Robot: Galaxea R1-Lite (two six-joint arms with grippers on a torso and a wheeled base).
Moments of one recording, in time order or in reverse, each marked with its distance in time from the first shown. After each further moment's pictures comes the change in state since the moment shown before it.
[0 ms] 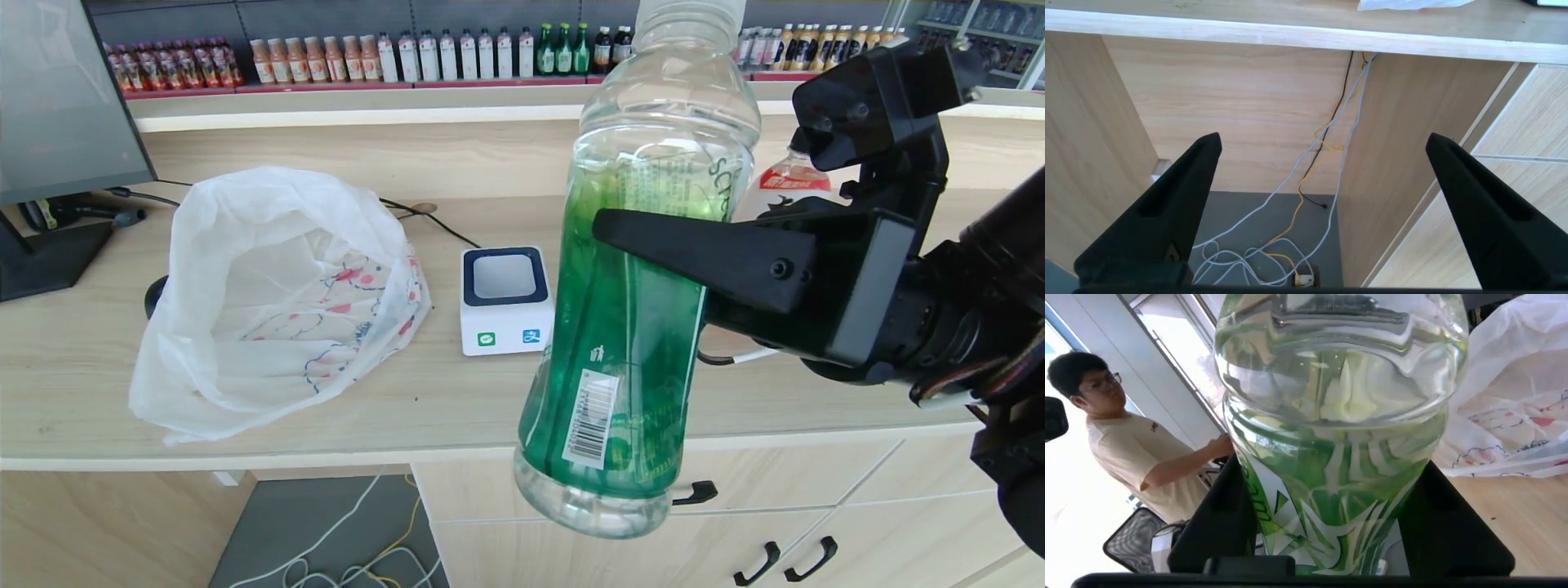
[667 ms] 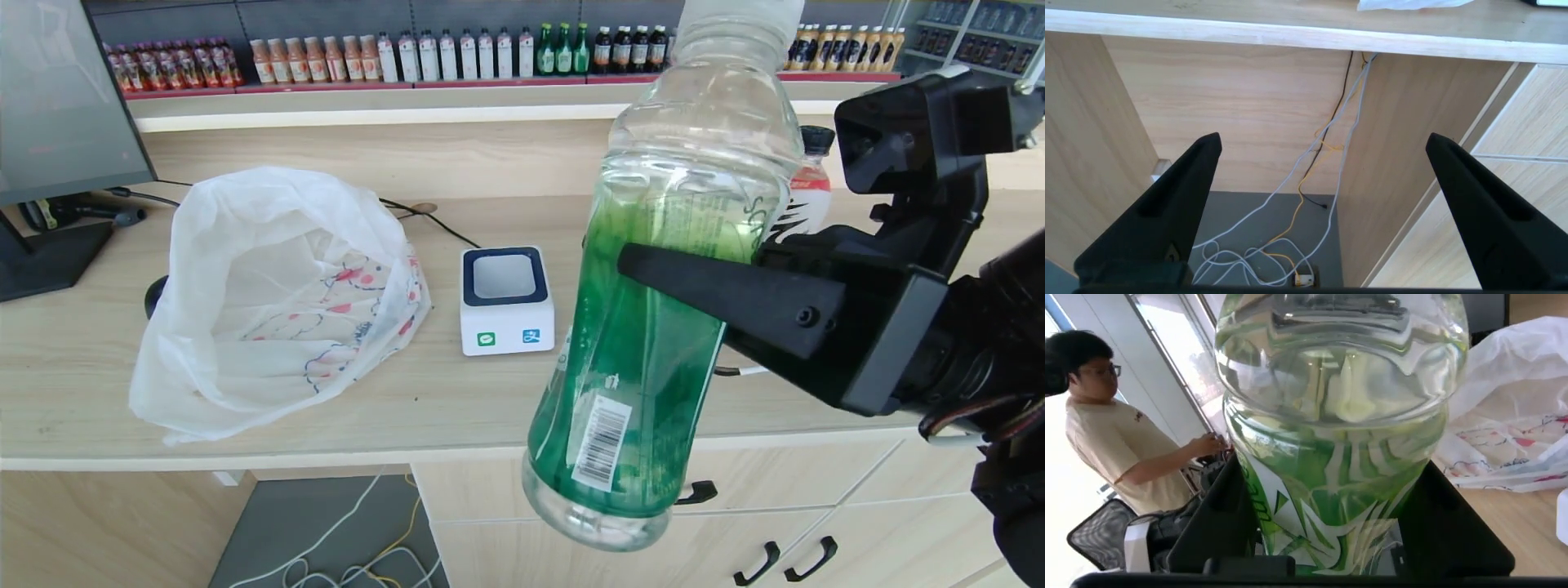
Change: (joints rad) left arm -0.001 0.000 0.000 0.000 0.000 0.000; right arm -0.002 0.004 0.104 -0.161 -0.002 -0.077
